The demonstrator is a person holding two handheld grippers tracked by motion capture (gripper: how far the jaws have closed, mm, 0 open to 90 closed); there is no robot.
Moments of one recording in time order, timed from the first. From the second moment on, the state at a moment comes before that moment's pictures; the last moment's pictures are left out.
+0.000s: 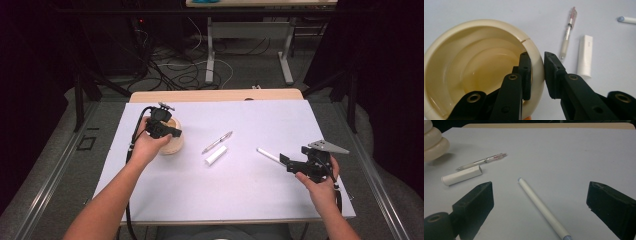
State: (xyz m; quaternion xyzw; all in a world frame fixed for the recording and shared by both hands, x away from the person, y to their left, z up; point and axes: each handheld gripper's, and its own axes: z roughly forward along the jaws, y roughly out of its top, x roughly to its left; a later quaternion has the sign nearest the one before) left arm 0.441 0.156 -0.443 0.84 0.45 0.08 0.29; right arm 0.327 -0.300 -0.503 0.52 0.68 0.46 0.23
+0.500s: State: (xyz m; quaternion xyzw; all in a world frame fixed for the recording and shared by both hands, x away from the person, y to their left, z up) left arm 0.385 0.120 -0.442 0.85 0.44 0.03 0.28; right arm 0.326 -0.300 -0.503 0.52 0.68 0.46 0.23
